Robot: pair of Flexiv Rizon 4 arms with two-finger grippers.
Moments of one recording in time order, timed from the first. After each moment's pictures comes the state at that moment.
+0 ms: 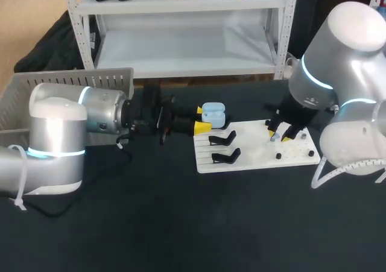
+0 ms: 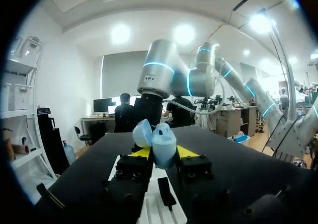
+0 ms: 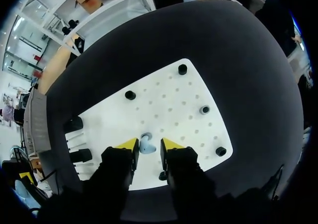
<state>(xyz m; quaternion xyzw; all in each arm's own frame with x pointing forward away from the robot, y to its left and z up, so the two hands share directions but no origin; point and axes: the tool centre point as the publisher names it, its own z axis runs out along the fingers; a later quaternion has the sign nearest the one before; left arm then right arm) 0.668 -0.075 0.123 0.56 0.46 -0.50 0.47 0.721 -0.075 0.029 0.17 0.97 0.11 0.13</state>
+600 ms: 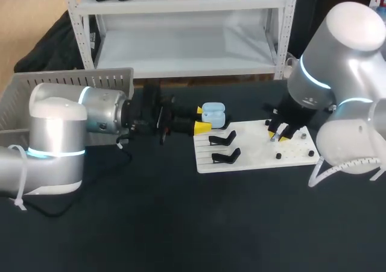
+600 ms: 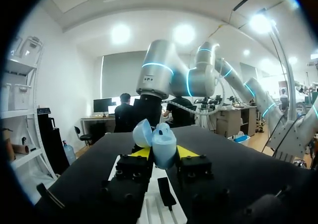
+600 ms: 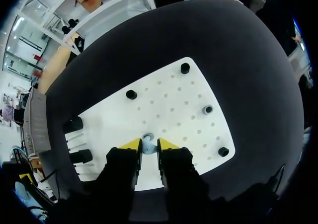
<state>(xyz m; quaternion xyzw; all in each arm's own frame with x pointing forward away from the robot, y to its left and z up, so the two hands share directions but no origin) 0.668 -0.075 0.123 0.56 0.46 -0.50 0.47 0.723 -0.072 0.027 0.17 0.97 0.11 0.13</state>
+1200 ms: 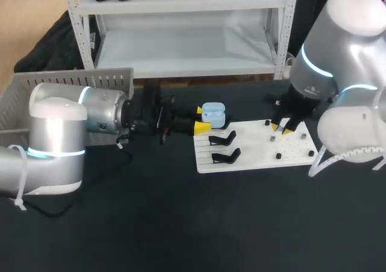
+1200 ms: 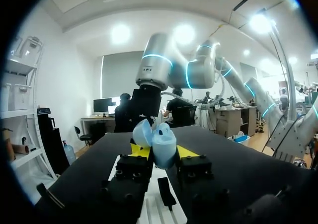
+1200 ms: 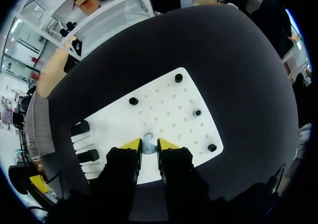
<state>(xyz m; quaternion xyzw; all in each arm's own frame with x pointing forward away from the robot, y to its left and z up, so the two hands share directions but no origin) 0.668 -0.075 0.123 0.56 0.46 -0.50 0.47 0.723 -0.079 0.057 0.19 0.97 0.10 0.13</state>
